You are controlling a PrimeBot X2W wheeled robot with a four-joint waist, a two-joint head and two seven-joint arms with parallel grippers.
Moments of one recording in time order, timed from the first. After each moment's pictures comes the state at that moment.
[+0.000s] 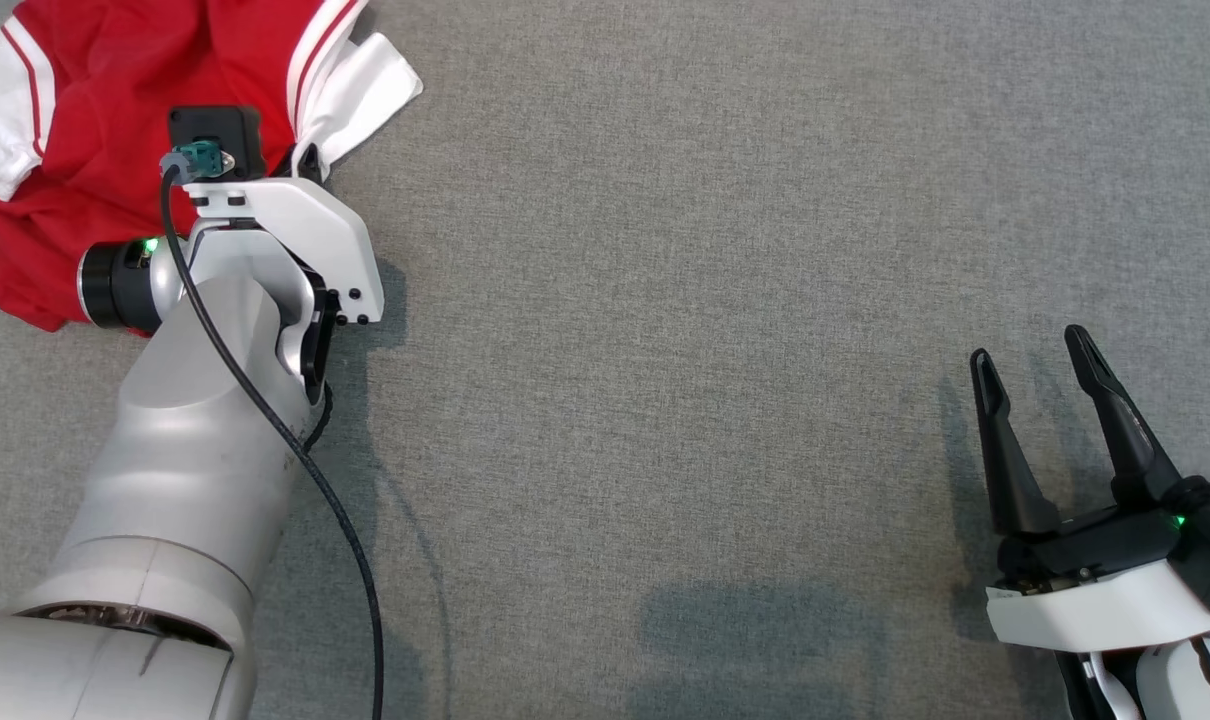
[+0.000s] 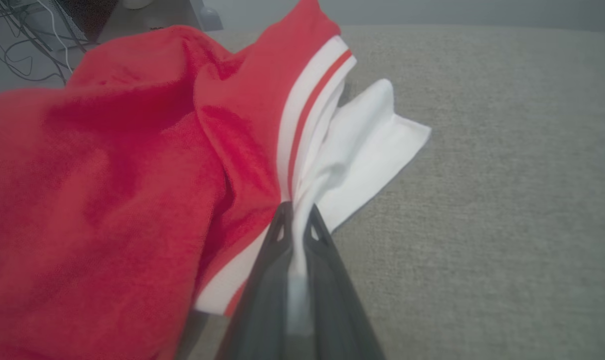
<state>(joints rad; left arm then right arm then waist) -1.10 0.05 -0.27 1.30 -0.35 0.06 -0.13 -0.10 -0.15 0.11 -0.08 0.18 0.13 -0.26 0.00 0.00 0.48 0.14</state>
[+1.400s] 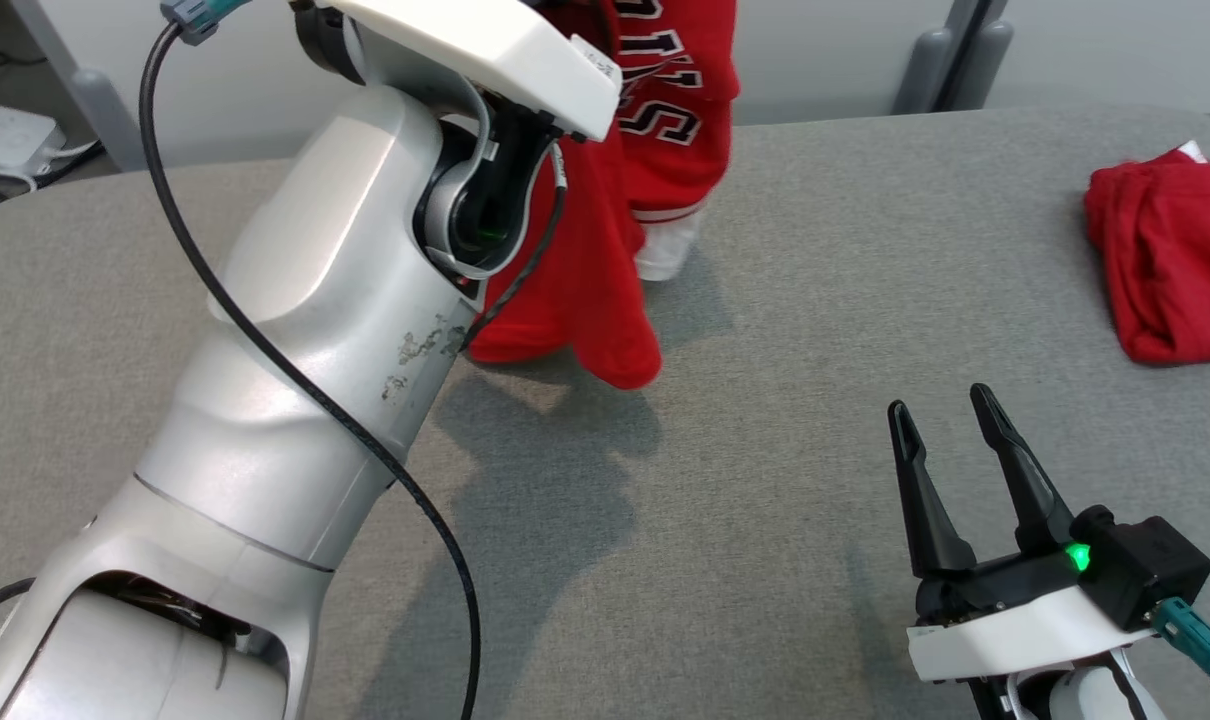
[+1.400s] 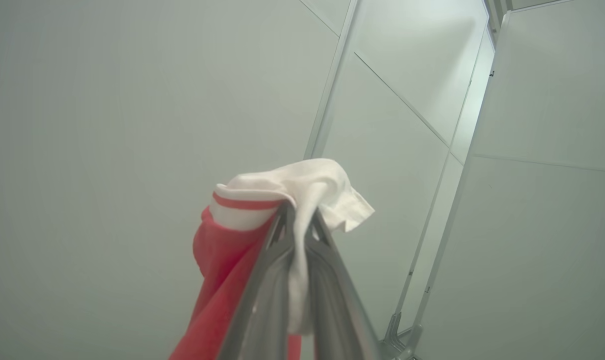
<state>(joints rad) -1.13 0.02 -0.58 0.62 -0.94 -0.05 -0.25 -0.09 -0.06 0.16 0.02 0.23 0.13 -0.26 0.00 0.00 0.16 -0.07</state>
